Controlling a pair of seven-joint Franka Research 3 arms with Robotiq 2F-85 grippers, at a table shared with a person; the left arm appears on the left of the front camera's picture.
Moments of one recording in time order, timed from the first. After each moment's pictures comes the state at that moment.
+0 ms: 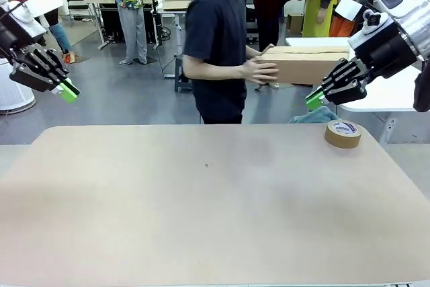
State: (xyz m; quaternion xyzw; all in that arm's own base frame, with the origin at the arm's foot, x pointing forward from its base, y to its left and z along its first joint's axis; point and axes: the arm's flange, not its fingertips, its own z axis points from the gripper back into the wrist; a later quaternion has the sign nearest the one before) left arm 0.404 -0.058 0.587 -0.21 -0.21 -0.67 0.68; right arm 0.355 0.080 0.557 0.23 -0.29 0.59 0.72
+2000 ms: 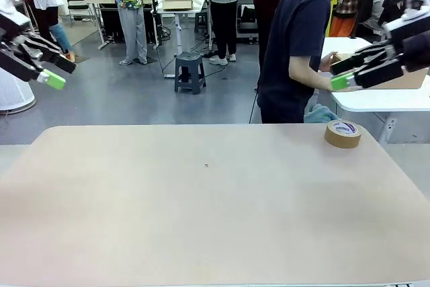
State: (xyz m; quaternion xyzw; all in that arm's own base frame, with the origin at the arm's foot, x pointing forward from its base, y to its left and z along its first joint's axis) left arm 0.406 -0.021 0.582 -0.27 -0.33 -0.57 0.70; right arm 0.363 0.014 0.557 0.31 -0.41 0.47 0.72
